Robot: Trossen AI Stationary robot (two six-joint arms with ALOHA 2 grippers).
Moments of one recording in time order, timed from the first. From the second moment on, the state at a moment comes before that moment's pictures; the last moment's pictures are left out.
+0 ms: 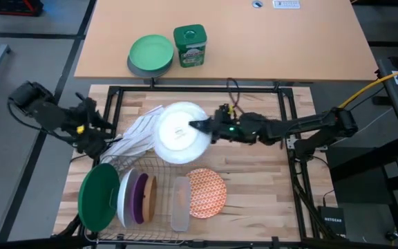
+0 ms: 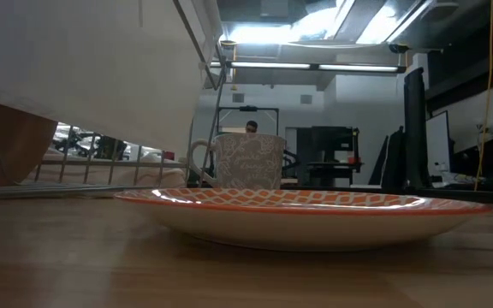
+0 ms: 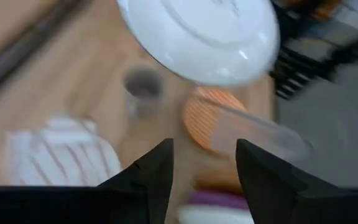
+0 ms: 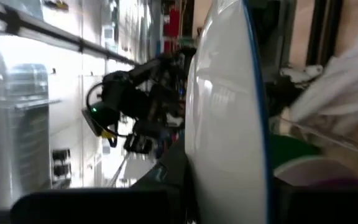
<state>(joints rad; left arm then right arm) -0.62 0.89 1.59 -1.41 -0.52 -0.76 0.14 1.45 1.20 0.30 0.28 1.51</state>
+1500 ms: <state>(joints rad) -0.62 0.78 1.59 -1.52 -0.37 -0.37 0.21 2.11 2.16 -0.32 0.57 1.82</state>
